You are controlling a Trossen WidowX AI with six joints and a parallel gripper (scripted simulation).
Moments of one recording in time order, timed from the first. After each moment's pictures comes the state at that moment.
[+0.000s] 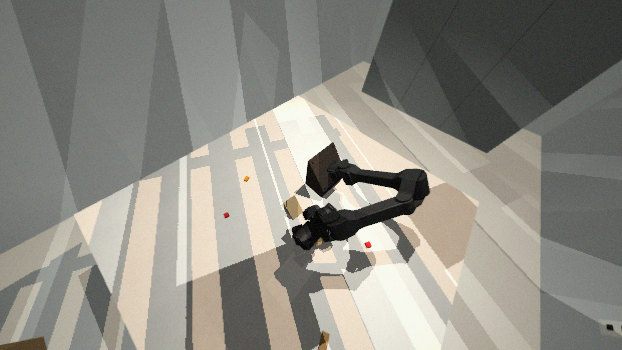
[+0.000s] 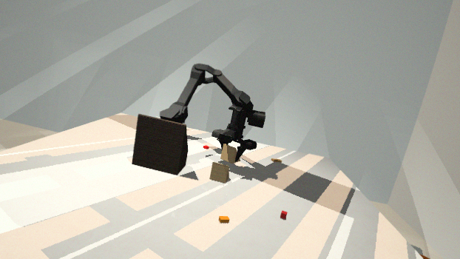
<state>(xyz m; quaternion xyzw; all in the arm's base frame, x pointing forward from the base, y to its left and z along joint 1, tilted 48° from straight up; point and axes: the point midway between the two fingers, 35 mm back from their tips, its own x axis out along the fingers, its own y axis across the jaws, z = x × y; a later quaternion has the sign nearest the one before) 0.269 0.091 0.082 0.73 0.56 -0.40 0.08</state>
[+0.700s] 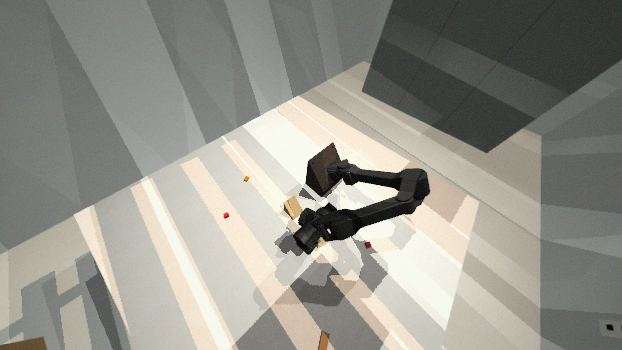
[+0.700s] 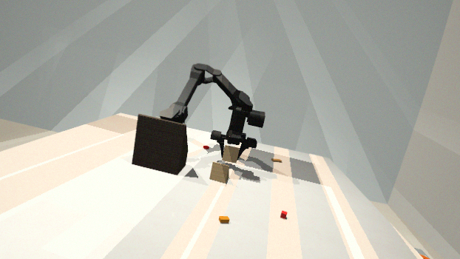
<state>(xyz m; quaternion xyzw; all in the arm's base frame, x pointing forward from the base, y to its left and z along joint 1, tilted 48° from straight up) 0.268 0.091 0.083 0.68 0.64 -0.23 0.28</state>
